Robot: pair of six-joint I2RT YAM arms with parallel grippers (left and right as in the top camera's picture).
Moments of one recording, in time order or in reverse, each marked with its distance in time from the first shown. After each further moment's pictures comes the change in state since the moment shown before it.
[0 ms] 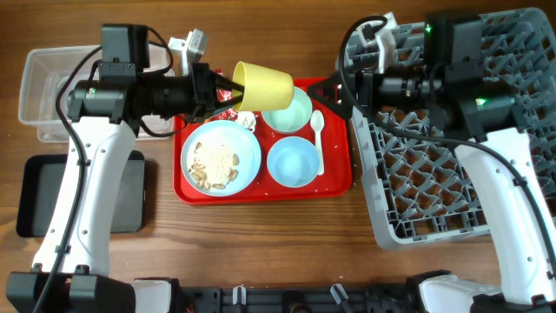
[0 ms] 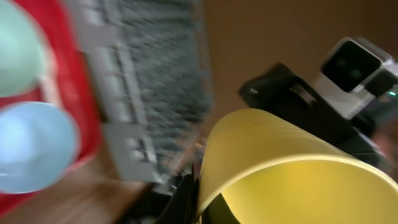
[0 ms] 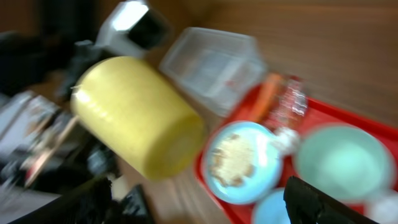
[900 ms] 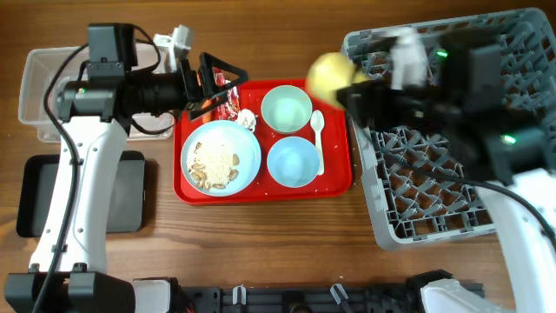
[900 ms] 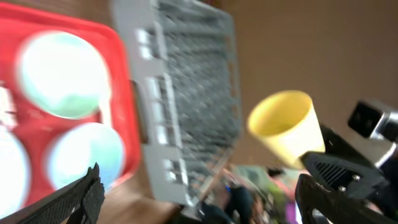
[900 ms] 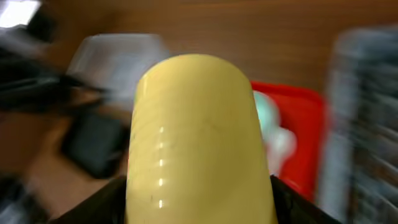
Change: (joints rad) left arm 0.056 0.003 0.000 0.018 -0.169 0.015; right arm -0.027 -0.164 0.003 -0.273 0.586 0.102
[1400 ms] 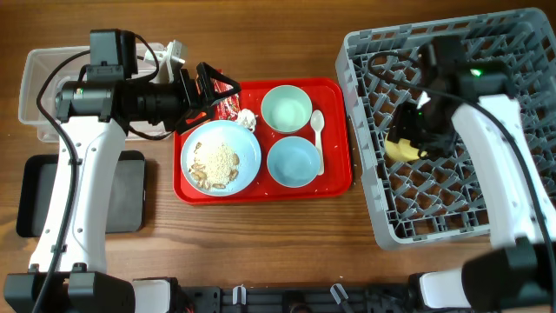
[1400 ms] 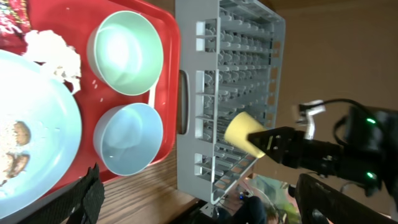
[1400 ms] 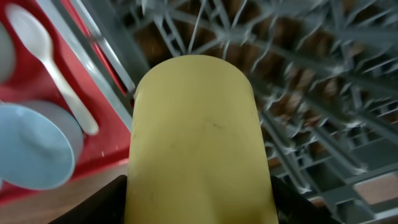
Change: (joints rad) left arm 0.005 0.000 0.000 -0.145 -0.167 0.001; right arm -0.101 0.354 -0.008 -0.429 0.381 0.204
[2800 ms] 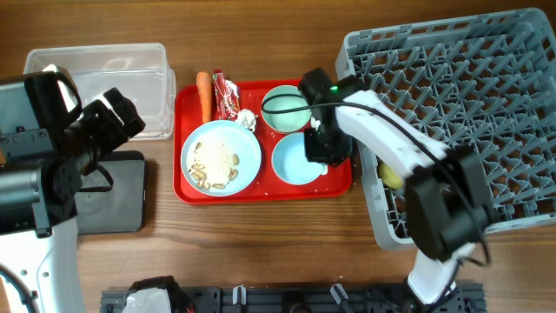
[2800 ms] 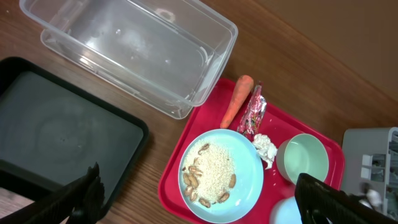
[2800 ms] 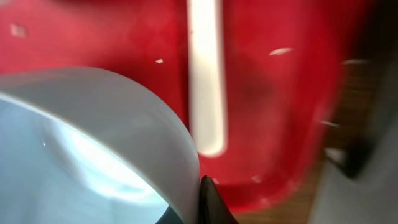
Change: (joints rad) left arm 0.138 -0.346 0.122 -0.249 -0.859 0.021; right arm 0.398 0.294 -0.047 0.303 -0.069 0.059
